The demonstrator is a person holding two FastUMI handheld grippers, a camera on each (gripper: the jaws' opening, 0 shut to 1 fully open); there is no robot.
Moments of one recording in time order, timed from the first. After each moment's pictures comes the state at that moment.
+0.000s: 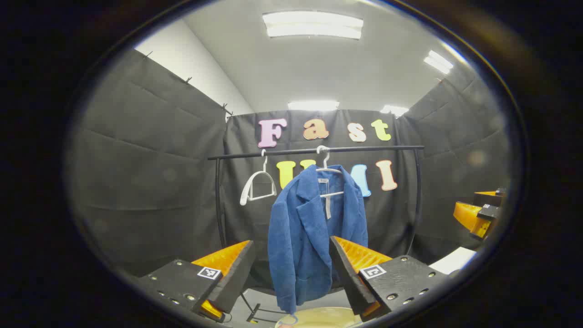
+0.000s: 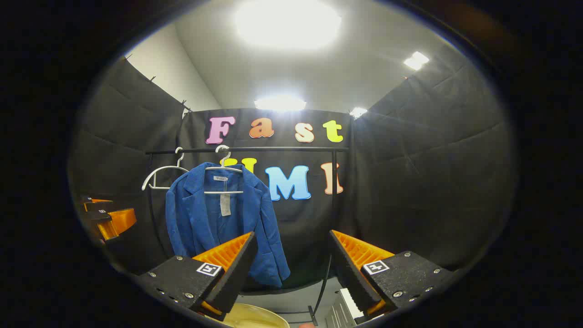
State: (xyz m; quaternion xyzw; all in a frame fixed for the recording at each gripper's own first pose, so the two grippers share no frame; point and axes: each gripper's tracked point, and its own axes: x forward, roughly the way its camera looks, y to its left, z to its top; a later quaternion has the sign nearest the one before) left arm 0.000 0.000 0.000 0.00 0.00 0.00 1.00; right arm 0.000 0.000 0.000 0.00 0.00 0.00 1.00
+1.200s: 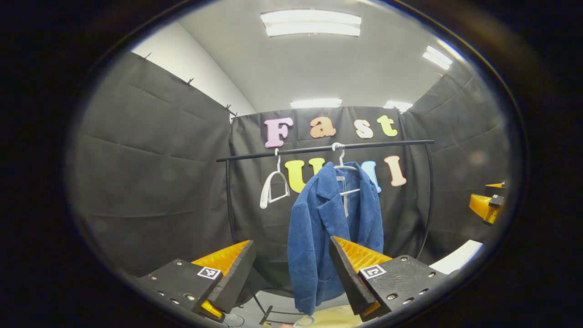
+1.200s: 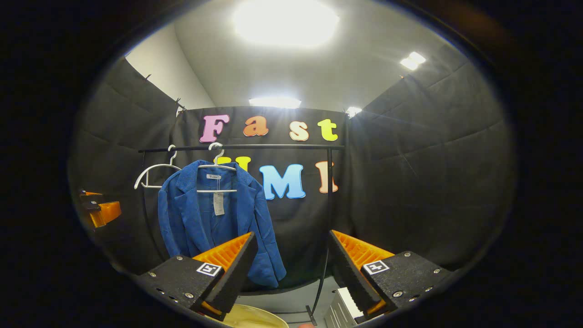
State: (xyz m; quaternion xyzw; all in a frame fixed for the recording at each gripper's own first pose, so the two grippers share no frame) left arm 0.018 0.052 -0.003 0.02 0.00 0.01 1.00; right arm 0.012 0.000 -0.002 0.00 0.00 -0.02 1.00
